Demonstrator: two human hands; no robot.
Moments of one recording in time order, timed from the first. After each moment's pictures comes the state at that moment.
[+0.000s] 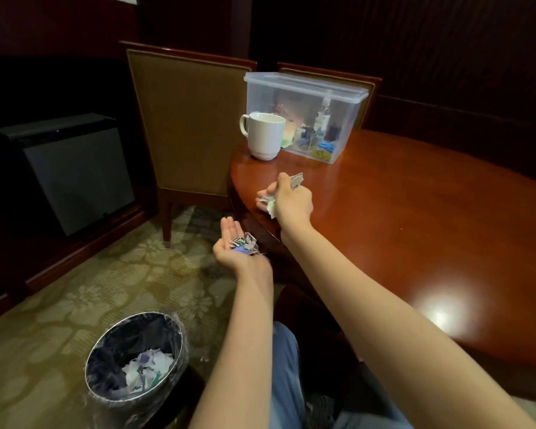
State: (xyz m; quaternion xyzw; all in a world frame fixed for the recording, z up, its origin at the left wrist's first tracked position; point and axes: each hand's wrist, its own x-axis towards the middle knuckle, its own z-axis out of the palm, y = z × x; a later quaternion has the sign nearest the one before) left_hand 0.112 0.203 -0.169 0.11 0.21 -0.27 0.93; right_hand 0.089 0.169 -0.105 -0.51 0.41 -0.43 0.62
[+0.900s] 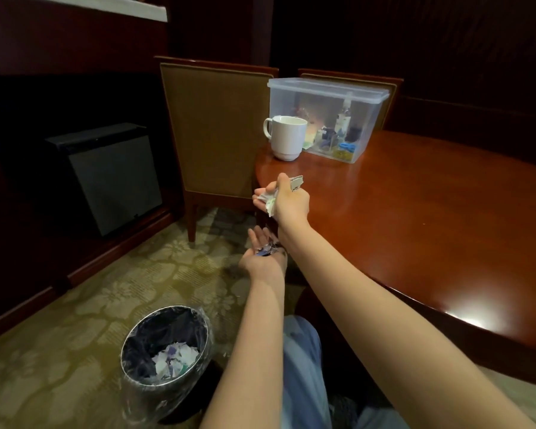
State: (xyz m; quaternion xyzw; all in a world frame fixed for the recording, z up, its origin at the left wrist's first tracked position) left_hand 0.106 0.237 -0.169 -0.04 0.31 -0.38 0.87; right_hand 0.108 0.201 -0.112 -0.47 0.34 -0.42 0.70
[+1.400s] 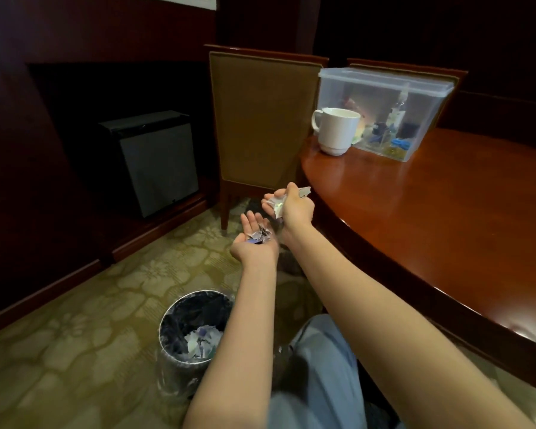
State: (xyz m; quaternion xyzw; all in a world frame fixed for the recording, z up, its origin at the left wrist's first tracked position) left_hand 0.174 0.278 -0.171 -0.04 0.28 -0.31 0.91; right_hand 0.167 0.226 -0.143 -0.40 0.36 -0.36 0.76
